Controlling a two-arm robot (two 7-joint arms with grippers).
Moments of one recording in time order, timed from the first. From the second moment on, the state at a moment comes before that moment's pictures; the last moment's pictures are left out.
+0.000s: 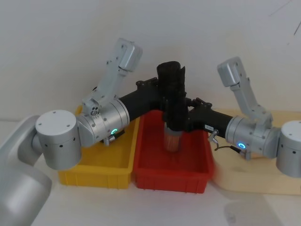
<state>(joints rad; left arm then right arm) -0.60 0.23 0.42 -1.47 -0.40 0.25 -0.41 0.71 0.22 -0.45 -1.21 0.28 0.29 0.63</state>
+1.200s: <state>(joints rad) -0.60 0.23 0.42 -1.47 -0.40 0.25 -0.41 0.75 0.21 -0.47 -1.14 0.30 0.28 0.64</state>
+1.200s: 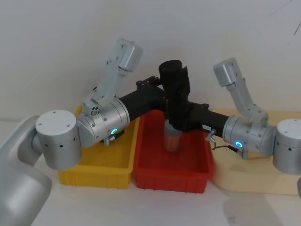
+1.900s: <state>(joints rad) -0.60 0.23 0.42 -1.47 -0.40 0.25 -0.41 0.67 0.27 -0.41 -1.24 0.30 0.36 0.49</state>
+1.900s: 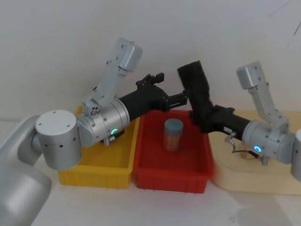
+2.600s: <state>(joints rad) -0.60 0.23 0.42 -1.47 -0.40 0.25 -0.41 0.58 0.33 -0.30 -1.35 0.27 0.44 0.28</state>
